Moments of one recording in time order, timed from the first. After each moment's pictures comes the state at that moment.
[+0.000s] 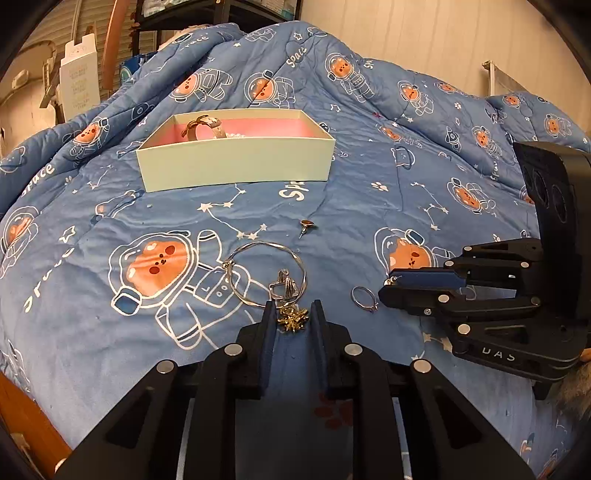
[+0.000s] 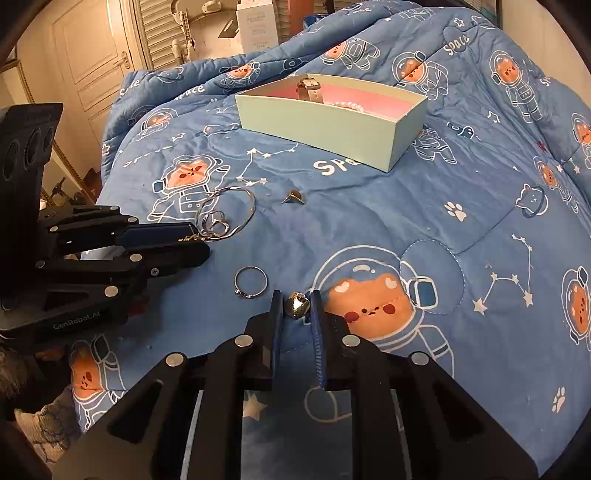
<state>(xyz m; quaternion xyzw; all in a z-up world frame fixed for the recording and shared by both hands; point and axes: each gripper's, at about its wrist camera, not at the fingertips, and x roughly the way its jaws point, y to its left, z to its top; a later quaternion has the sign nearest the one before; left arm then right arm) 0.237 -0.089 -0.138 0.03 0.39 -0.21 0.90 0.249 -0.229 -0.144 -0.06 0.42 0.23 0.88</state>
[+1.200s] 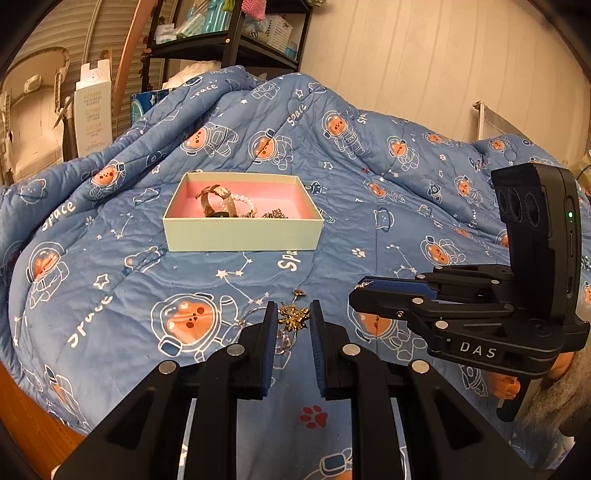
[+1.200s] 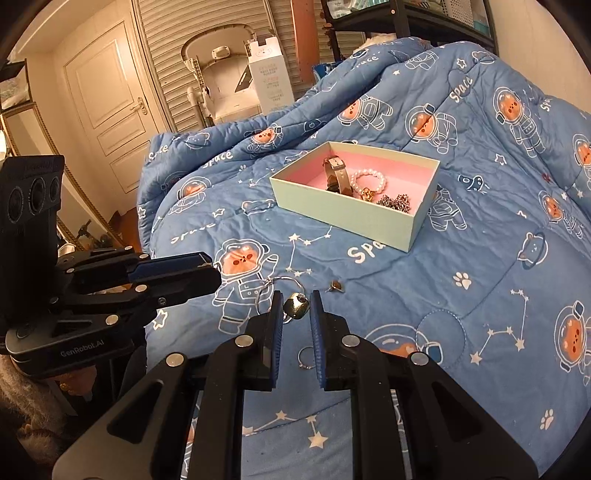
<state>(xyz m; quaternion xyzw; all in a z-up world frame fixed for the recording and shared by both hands) 0.225 -0.067 -0.063 -0.01 0.33 -0.22 0.92 0.250 -0.221 -0.072 0.01 0.36 0.27 0.89</state>
